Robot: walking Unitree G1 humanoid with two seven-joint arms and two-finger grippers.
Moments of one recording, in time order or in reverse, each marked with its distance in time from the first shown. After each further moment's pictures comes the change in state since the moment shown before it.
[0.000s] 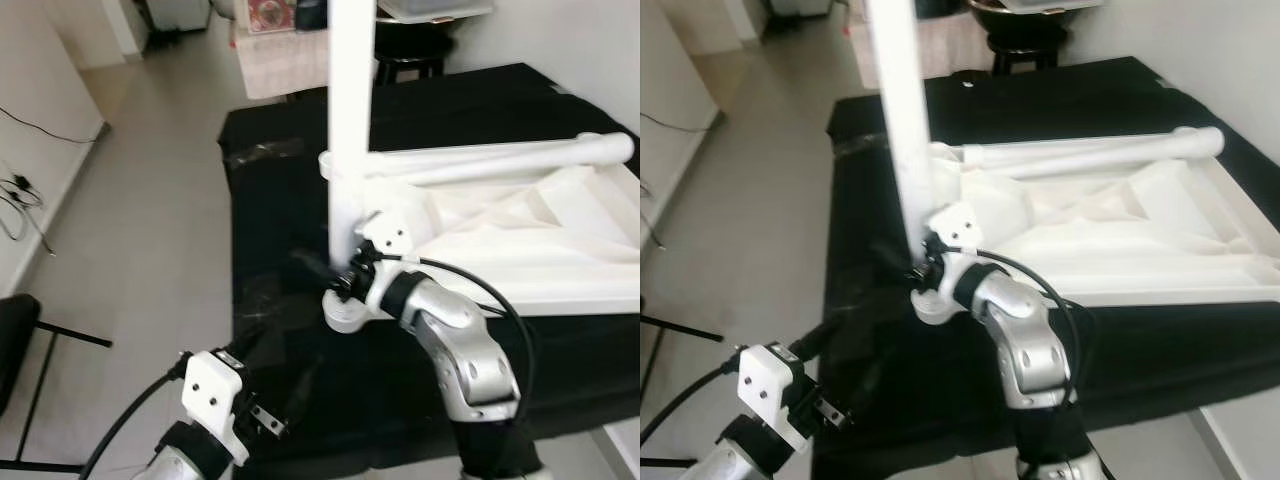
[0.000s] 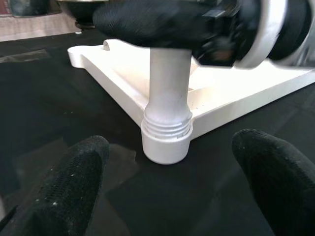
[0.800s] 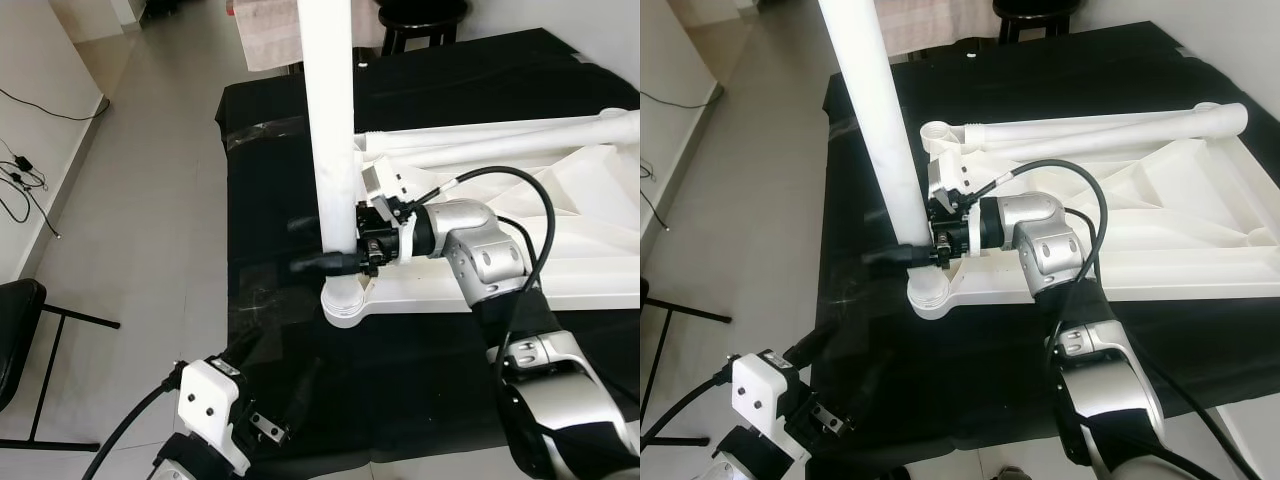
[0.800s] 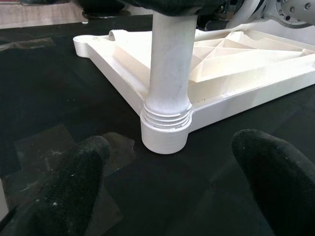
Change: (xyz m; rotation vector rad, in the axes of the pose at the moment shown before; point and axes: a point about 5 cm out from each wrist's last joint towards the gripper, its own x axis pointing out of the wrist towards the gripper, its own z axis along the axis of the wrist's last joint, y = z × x) left arm -0.012 -0.008 0.003 -0.011 0.013 0.004; right arm 0.001 -0.044 0.019 -0.046 0.053 0.524
